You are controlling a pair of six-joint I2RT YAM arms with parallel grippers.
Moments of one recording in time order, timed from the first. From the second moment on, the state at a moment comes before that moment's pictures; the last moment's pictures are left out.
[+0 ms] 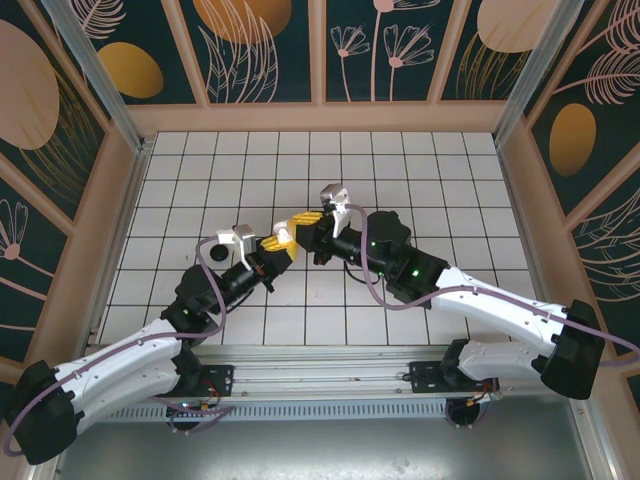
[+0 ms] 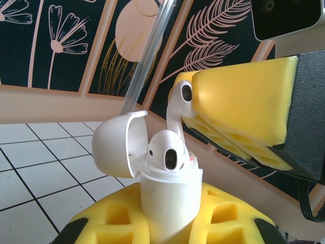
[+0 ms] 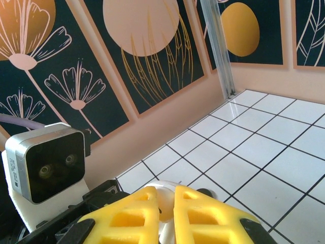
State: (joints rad) left arm -0.81 0.81 0.34 0.64 0.12 -0.45; right arm 1.01 1.17 0.92 0.20 -0.08 0.33
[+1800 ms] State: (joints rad) left arm -0.81 0.79 0.37 0.53 0.08 -0.36; right arm 1.02 1.13 1.09 -0.16 -0.05 0.46
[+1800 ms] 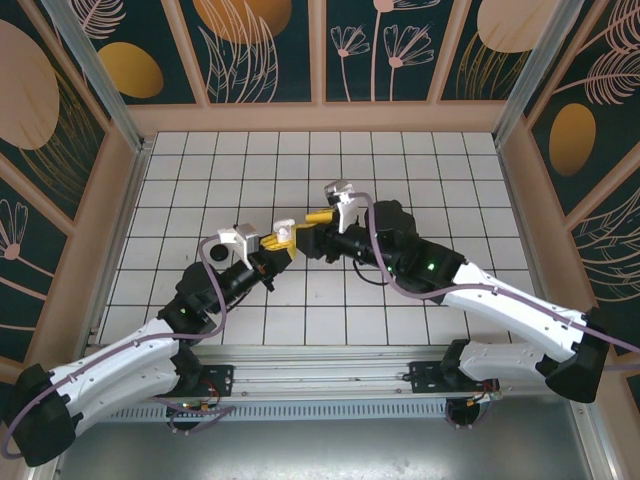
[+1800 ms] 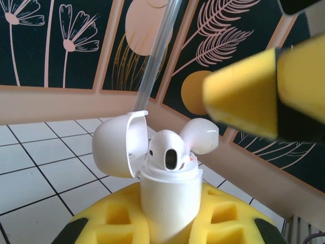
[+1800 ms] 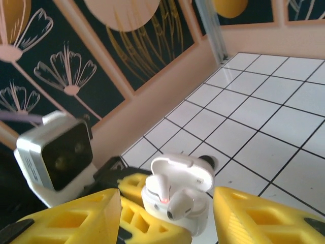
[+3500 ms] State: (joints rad) left arm -0.81 0.80 0.40 0.52 0.37 -0.24; right arm 0.80 1.23 1.19 -0.33 -0.63 0.60
